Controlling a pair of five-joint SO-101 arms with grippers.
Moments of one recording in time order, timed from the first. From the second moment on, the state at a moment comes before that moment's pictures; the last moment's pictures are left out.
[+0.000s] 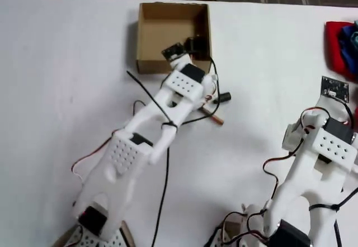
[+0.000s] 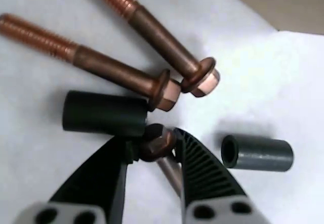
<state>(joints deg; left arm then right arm) 26.5 53.4 -42.7 75.8 65.5 28.8 -25.6 37.7 72.0 14.1</state>
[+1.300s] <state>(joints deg) 16.3 42.3 -24.4 101.1 -16.7 28.8 -25.6 37.7 70.9 14.2</state>
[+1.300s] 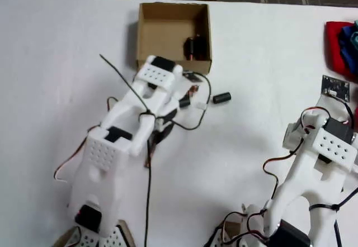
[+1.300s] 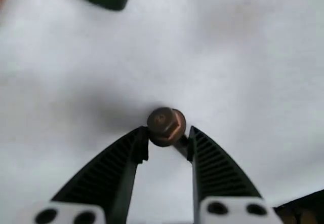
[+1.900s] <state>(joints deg) 15.8 41.9 -18.9 100.4 -8.5 28.8 -25.6 35.3 70.9 14.2</state>
